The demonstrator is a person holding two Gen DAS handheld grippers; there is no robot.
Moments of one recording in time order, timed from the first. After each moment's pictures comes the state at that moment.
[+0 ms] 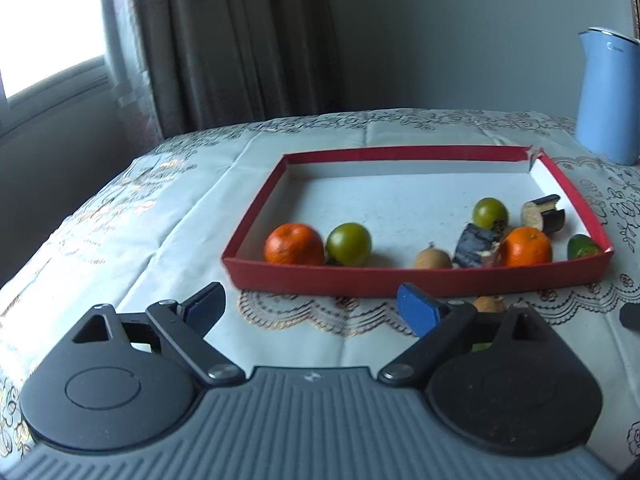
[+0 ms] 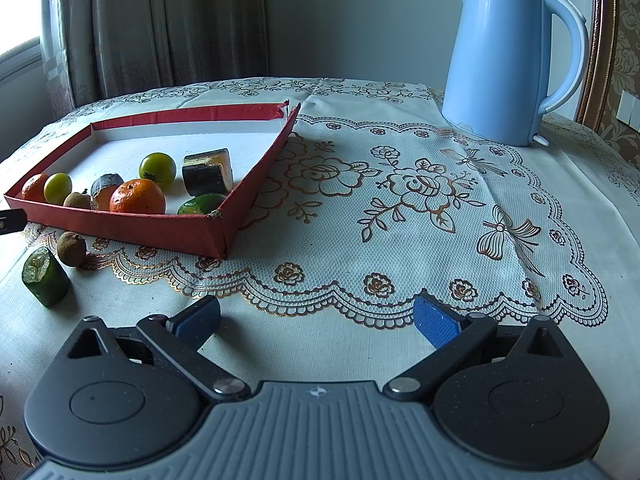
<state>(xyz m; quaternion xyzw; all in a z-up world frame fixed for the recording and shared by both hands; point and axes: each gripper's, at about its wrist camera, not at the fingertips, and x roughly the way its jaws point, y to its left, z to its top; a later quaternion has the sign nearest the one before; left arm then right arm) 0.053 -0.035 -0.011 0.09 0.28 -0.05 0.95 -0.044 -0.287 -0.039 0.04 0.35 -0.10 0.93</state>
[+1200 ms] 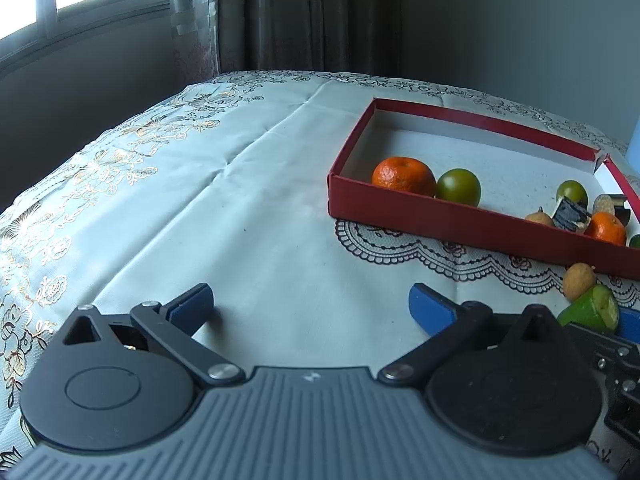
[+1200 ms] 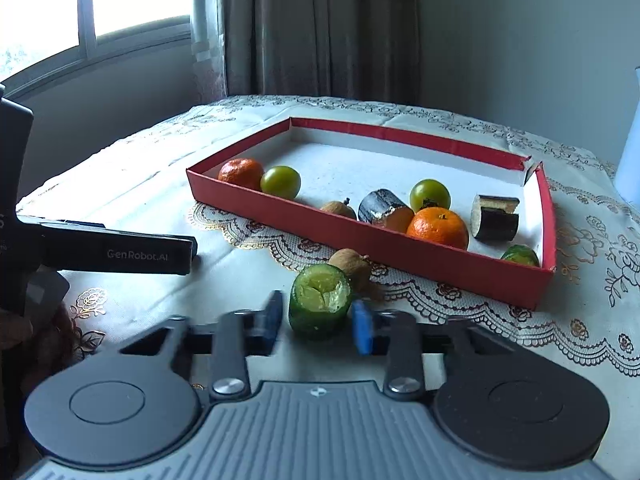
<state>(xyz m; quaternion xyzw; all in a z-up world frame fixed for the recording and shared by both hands) 0.058 0.032 -0.039 0.01 0.33 0.00 0.94 -0.023 -0.135 -0.030 0.00 0.31 0.08 0.95</state>
